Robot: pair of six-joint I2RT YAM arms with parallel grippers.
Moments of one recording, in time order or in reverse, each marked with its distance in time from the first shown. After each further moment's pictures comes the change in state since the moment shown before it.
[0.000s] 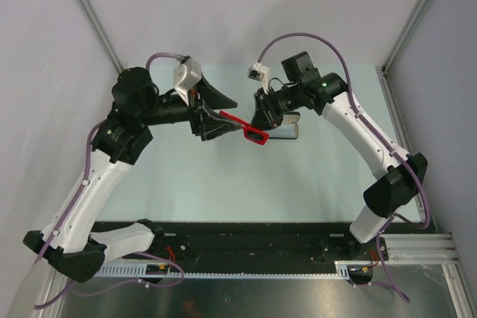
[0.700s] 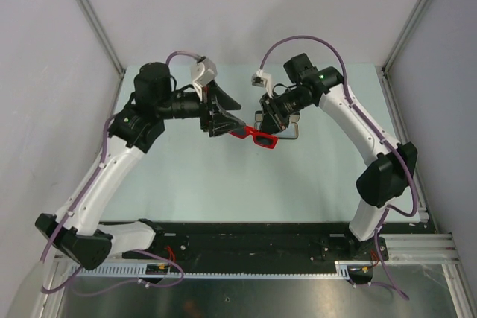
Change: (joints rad) left arm 0.026 0.083 -0.053 -0.047 -0.040 0.052; right arm -0.054 0.094 0.049 -0.227 -0.078 -0.241
